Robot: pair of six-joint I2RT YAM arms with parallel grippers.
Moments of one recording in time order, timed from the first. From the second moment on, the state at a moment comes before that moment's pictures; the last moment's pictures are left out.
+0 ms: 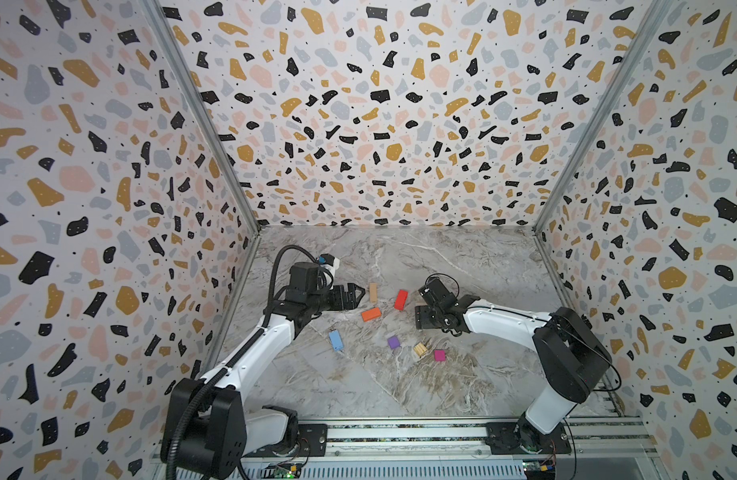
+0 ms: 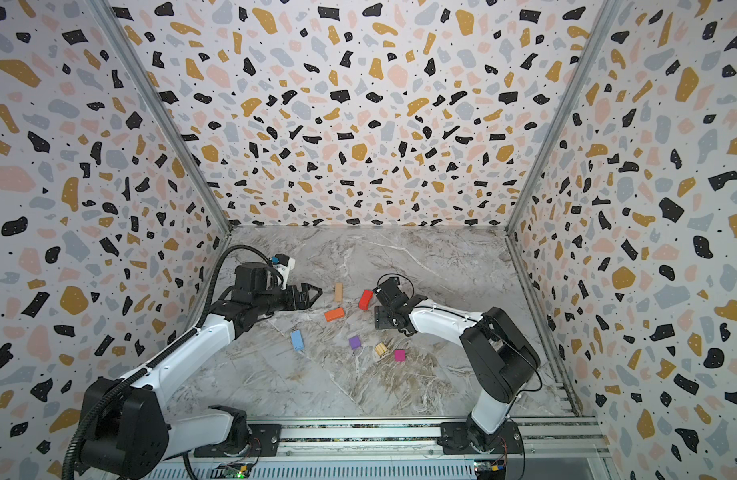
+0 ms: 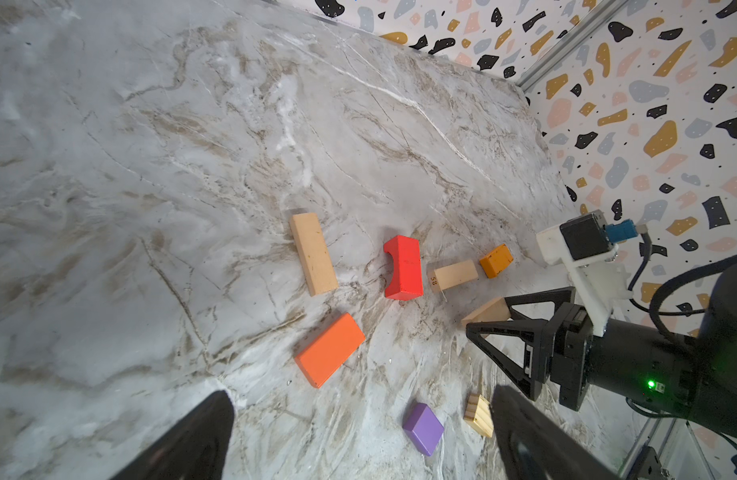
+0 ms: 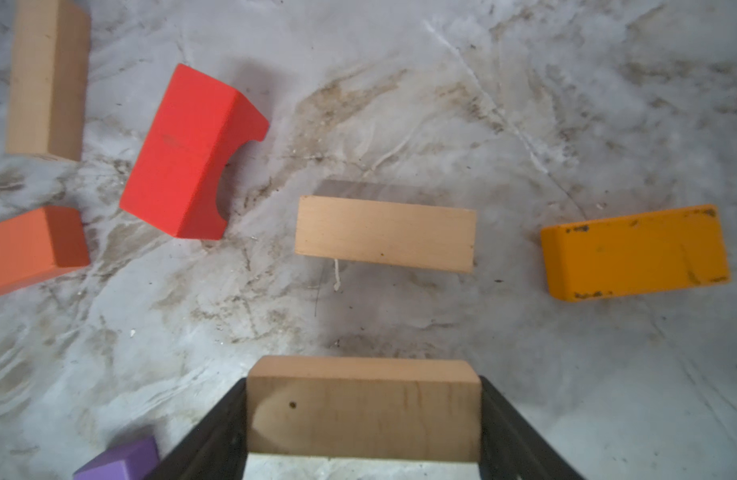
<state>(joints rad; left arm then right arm) -0.23 1.25 0.81 -0.25 0.43 -0.29 0.72 1.69 1.00 -0.38 0.17 0.57</state>
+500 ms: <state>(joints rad) -0.23 1.25 0.81 -0.25 0.43 -0.29 0.69 1.72 0.99 -0.39 0.17 0.59</state>
